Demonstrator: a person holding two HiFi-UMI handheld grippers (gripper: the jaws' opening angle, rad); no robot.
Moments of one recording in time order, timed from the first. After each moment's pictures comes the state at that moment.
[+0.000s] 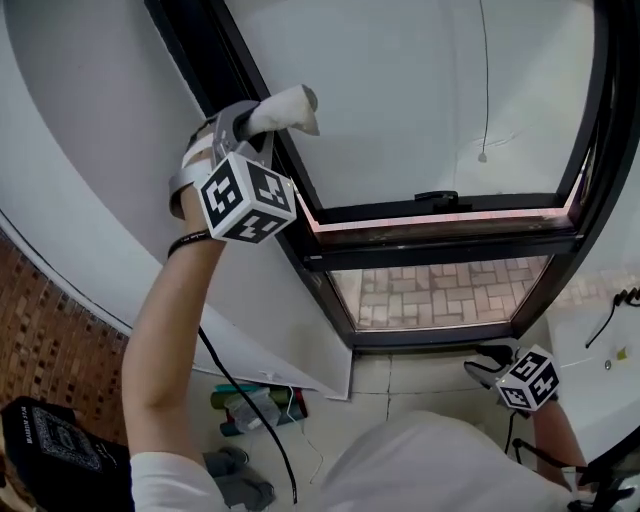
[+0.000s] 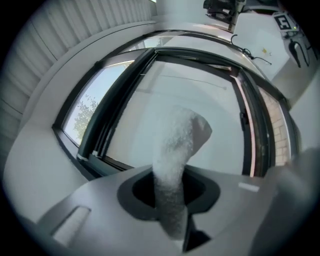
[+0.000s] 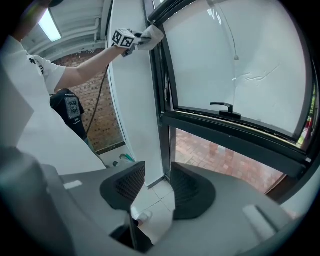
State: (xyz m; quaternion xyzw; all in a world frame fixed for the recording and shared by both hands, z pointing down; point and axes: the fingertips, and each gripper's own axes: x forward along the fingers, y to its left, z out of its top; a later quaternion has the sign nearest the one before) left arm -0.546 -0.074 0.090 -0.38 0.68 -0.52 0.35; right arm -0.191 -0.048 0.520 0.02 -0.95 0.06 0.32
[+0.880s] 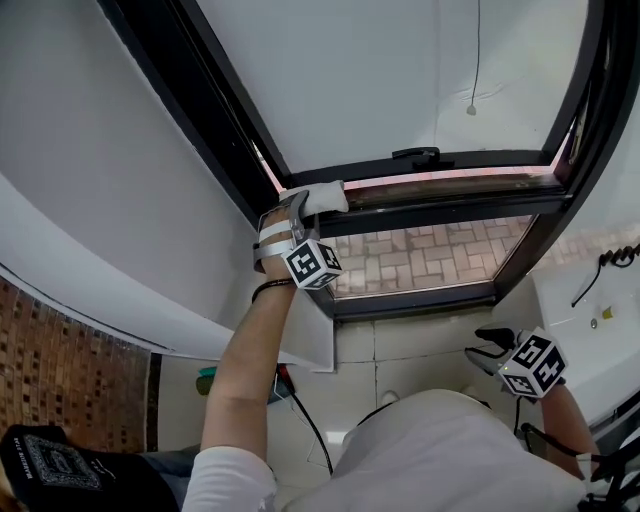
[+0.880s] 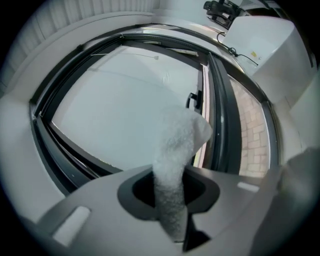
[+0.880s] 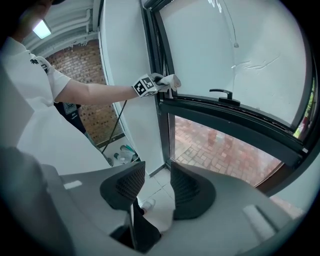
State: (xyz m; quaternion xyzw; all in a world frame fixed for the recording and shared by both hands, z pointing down) left arm -0.571 -0.145 0.441 -0.45 0.67 -0.53 0.27; right arm -0.165 -0.031 0.542 0.03 -0.92 0.07 0.38
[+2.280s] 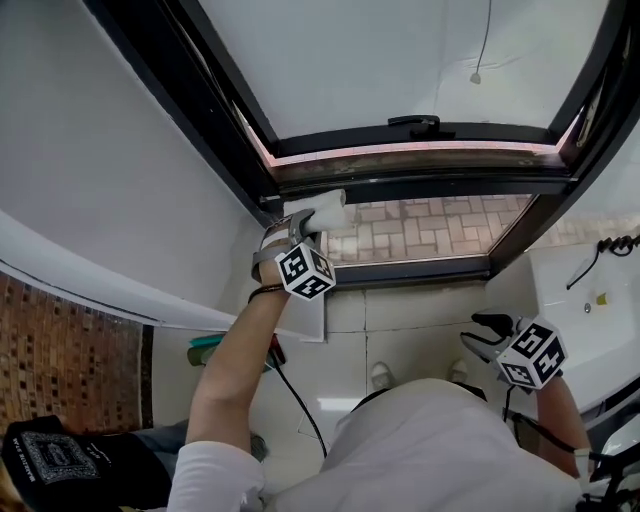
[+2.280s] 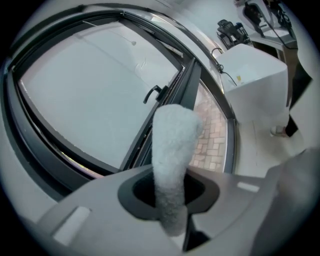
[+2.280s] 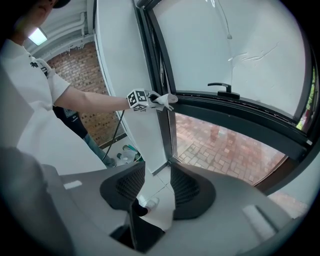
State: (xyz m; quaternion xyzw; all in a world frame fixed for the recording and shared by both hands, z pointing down) left arm -0.537 -0.104 0.567 -0.58 0.61 -0.53 0.10; right arm -0.163 -0.035 0.548 0.02 -0.92 0.10 0.38
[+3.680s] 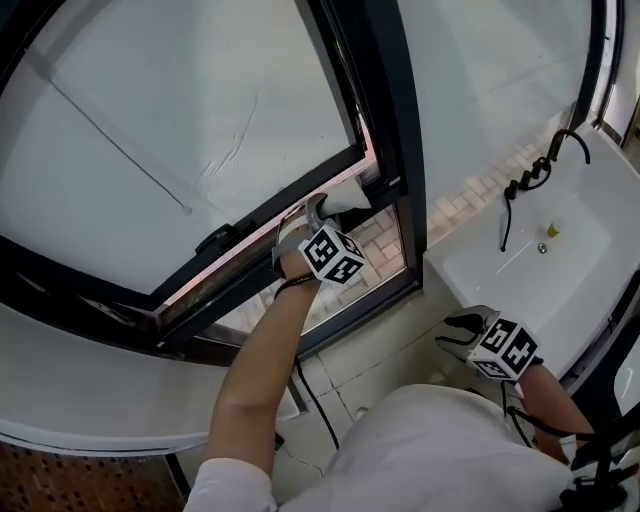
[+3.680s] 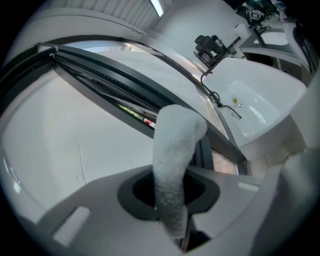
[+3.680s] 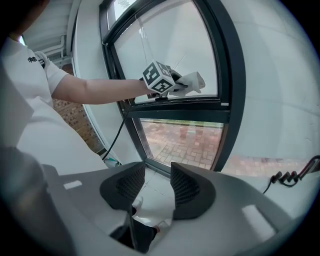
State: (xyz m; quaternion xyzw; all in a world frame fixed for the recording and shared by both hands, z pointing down) left arm -0.130 -0.425 0.474 -0.65 0.51 -0.51 0.25; right arm 0.069 -0.162 0.570 0.16 -0.92 0.17 0.31
